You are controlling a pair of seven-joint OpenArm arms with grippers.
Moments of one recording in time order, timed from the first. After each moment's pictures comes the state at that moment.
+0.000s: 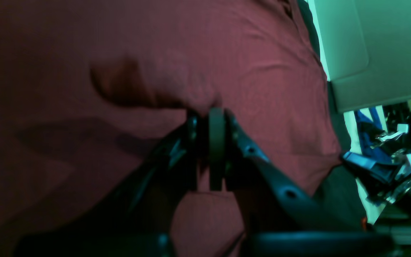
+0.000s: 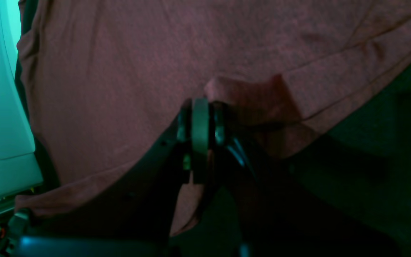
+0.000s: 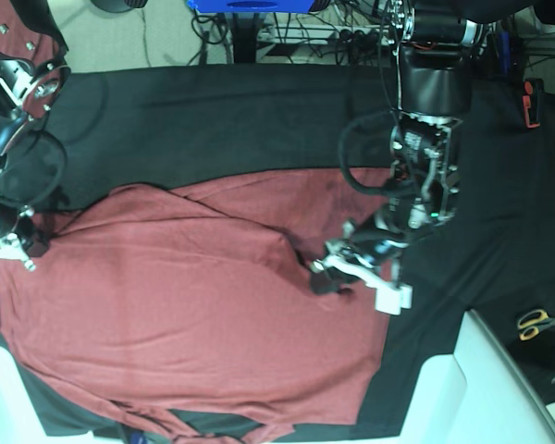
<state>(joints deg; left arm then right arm) -10.1 -5.3 -2.6 62.9 -42.3 -19.8 30.5 19.4 11.6 49.1 48.5 25.3 21.6 -51.5</state>
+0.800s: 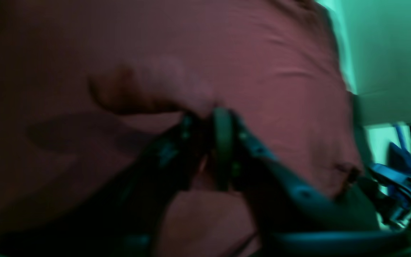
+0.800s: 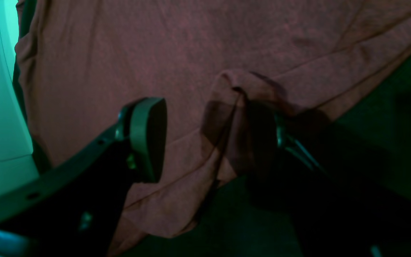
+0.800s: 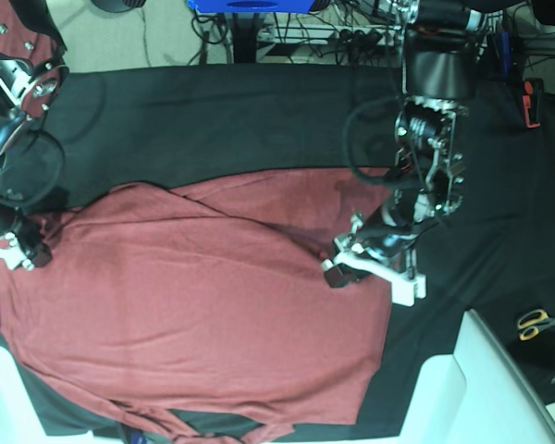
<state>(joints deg) -5.8 -7.3 -1.8 70.9 -42.7 -9.0 29.8 19.3 11.9 49.1 48.6 25.3 21.7 -51.4</state>
